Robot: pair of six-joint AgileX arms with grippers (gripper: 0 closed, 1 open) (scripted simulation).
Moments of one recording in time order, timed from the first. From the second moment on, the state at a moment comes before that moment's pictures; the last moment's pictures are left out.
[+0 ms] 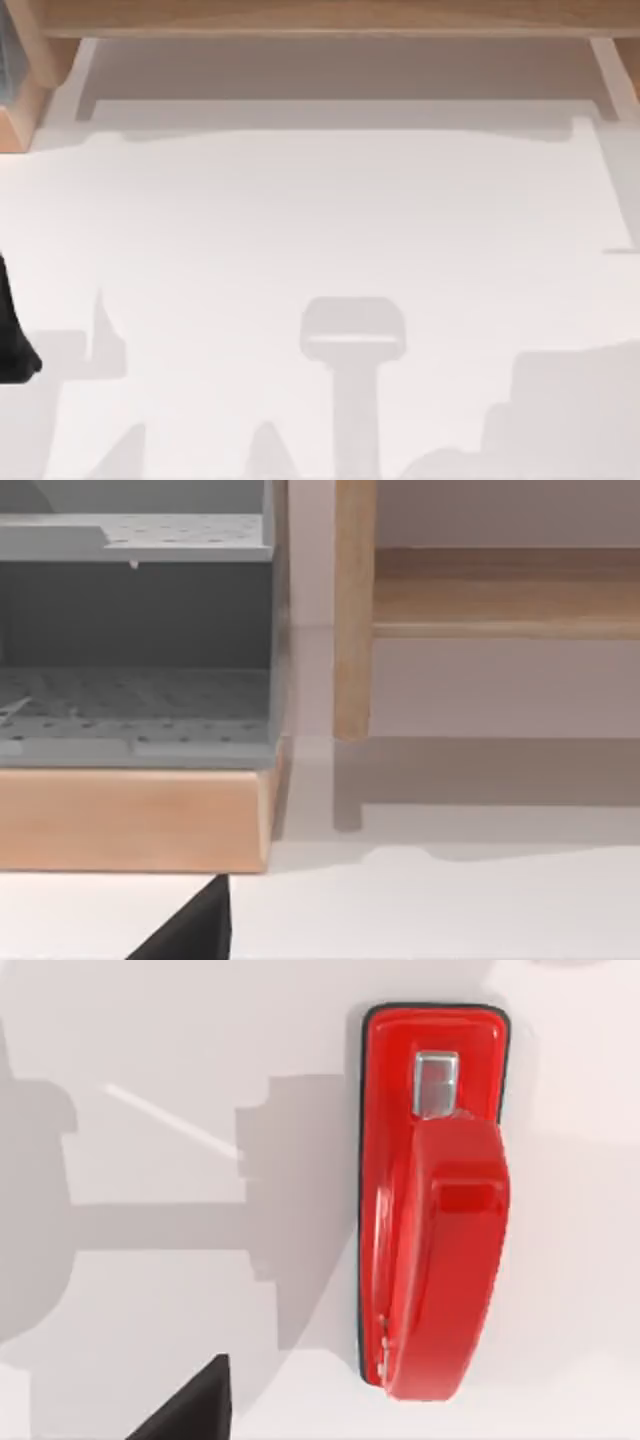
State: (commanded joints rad) left arm 0.00 0.00 0.00 0.00 0.00 0.00; right arm -0.29 1.47 0.92 -1.00 0.00 -0.52
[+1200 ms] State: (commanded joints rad) left arm 0.00 0.00 0.00 0.00 0.00 0.00; right arm -0.26 1.60 0.74 -0.72 0.00 -0.49
